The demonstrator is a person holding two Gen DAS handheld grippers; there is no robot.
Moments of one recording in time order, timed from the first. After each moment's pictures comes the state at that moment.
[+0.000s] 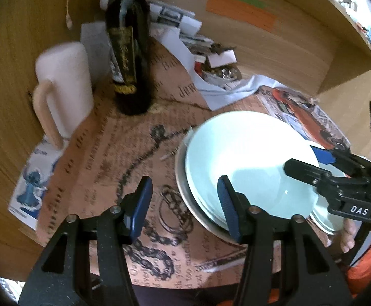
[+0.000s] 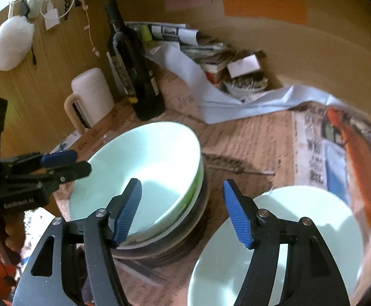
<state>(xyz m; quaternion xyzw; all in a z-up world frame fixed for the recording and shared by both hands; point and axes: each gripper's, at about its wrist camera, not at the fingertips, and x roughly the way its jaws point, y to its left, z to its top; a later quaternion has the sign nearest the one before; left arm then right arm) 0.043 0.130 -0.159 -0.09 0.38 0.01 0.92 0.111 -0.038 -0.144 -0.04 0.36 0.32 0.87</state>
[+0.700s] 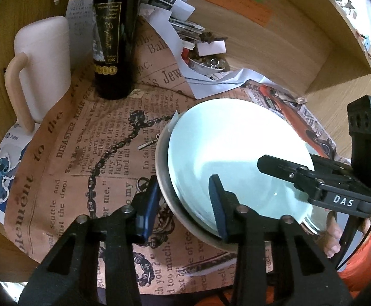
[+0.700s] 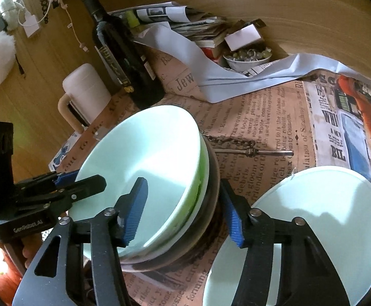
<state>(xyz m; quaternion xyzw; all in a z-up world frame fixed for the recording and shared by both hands) 0.057 0.131 -0.175 -0.13 0.39 -0.04 0.91 0.130 -0.034 -0.162 0.00 0.42 0.33 0.85</state>
